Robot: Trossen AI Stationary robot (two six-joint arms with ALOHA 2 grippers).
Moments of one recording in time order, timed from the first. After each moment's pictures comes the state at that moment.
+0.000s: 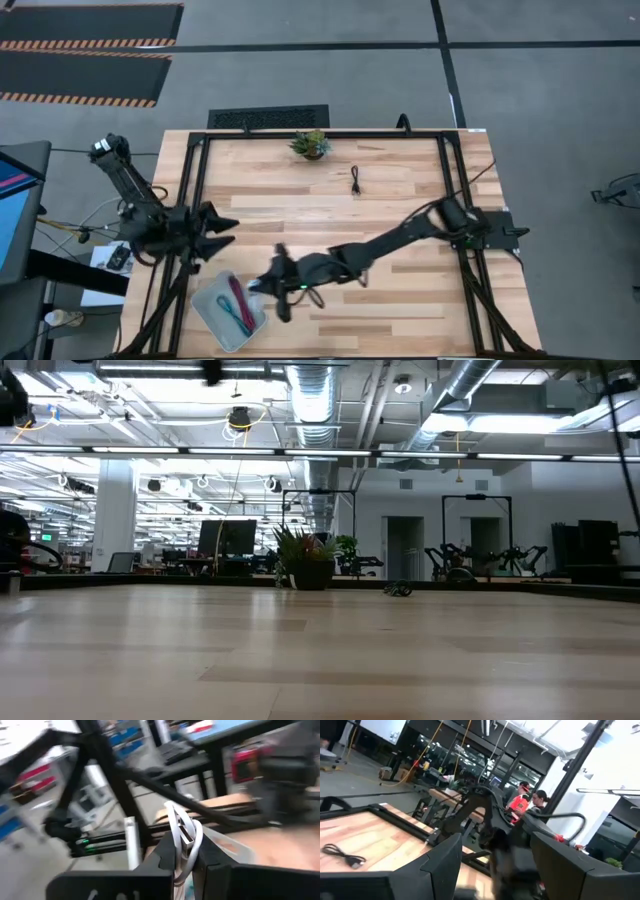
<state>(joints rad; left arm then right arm) -0.93 0.70 0.42 0.64 -1.02 -0.25 0.35 2.20 1.73 0.37 0.17 0.36</state>
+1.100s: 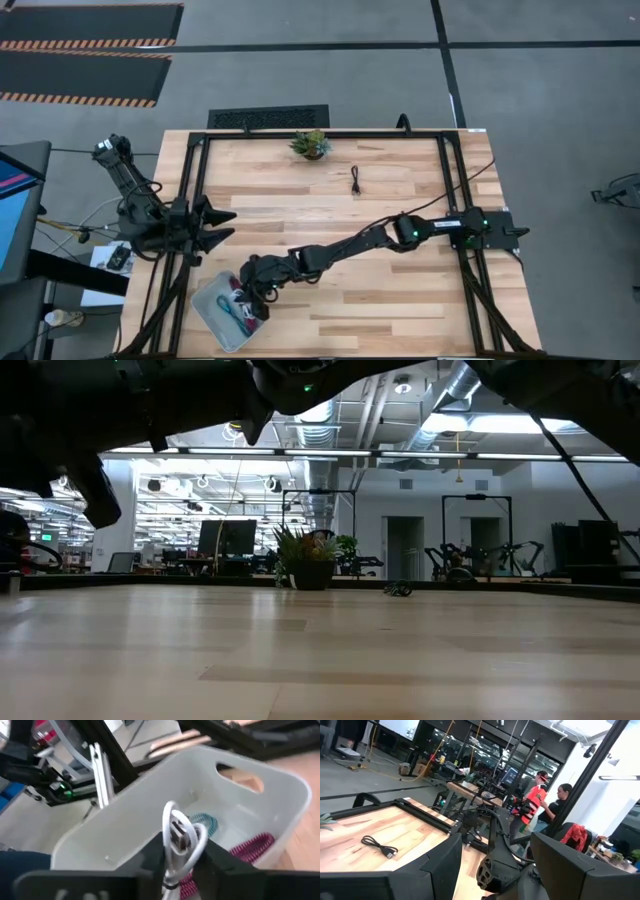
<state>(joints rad) -0.93 0.56 0.42 0.36 -1.09 -0.32 0.26 2.69 2.32 0.02 -0.13 0.39</state>
